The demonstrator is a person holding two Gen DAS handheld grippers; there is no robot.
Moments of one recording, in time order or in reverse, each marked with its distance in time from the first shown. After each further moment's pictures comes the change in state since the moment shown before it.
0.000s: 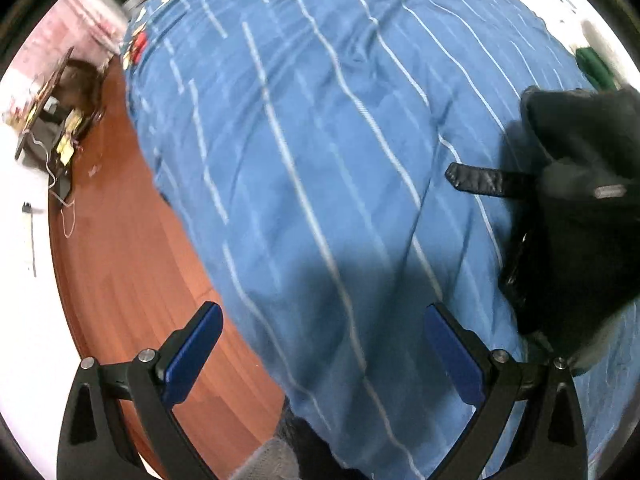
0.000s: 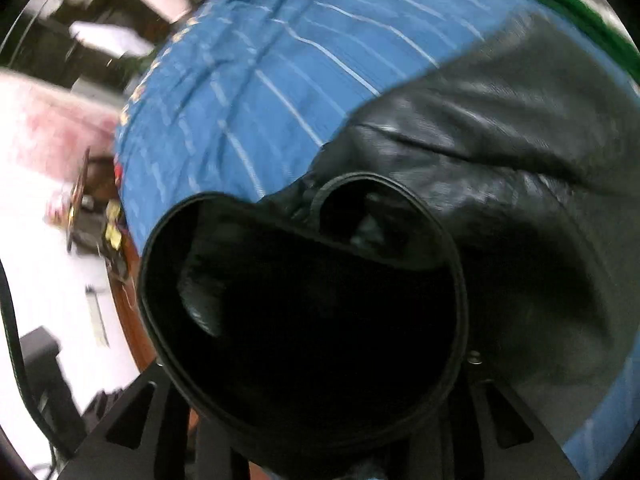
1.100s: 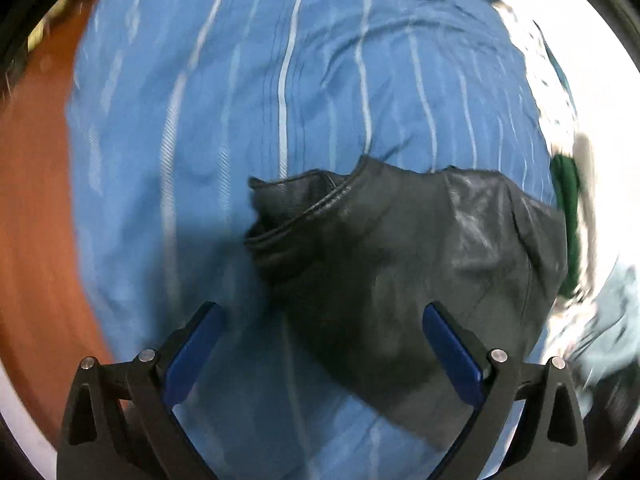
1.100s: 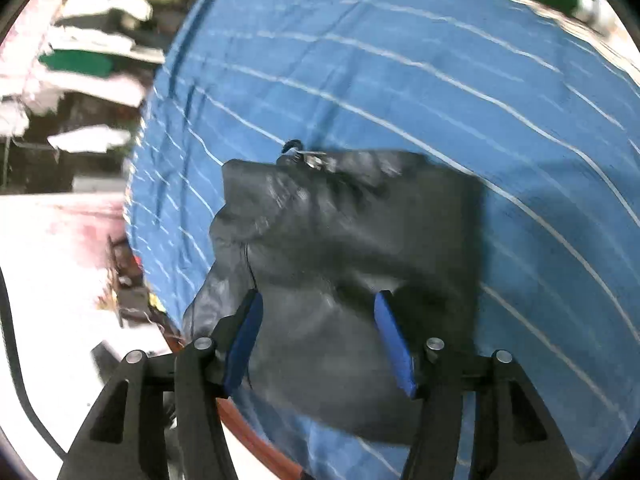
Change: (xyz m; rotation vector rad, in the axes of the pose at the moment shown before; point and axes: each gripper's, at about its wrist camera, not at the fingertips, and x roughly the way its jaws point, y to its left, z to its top) left arm 0.052 -0.007 0.063 -0.371 0.071 -0.409; right arm -0.068 -0.175 0.008 0.382 -0.036 0.160
